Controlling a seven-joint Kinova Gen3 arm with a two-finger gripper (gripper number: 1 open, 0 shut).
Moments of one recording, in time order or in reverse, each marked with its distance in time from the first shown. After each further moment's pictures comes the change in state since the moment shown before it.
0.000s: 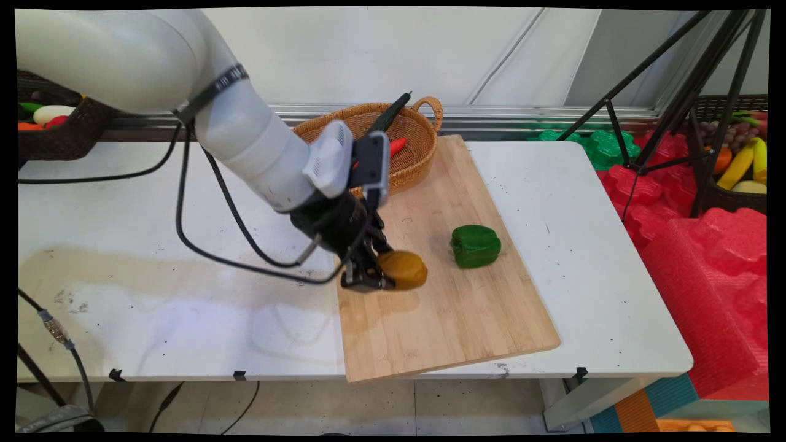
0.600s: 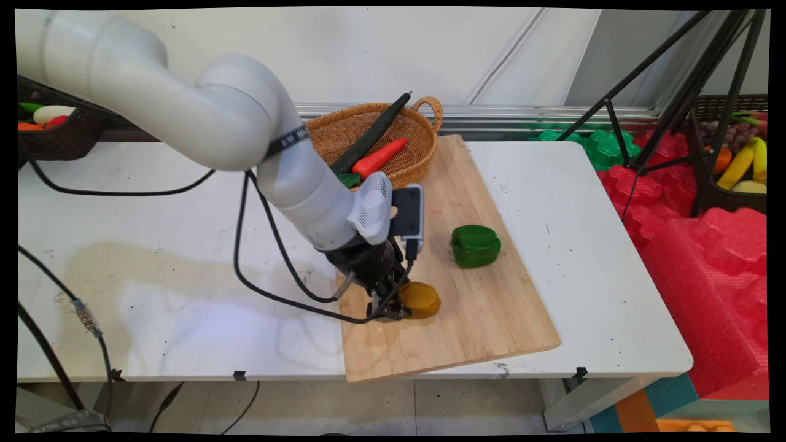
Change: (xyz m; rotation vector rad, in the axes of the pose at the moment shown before) arm 0.012 0.011 0.067 -0.025 -0.064 0.021
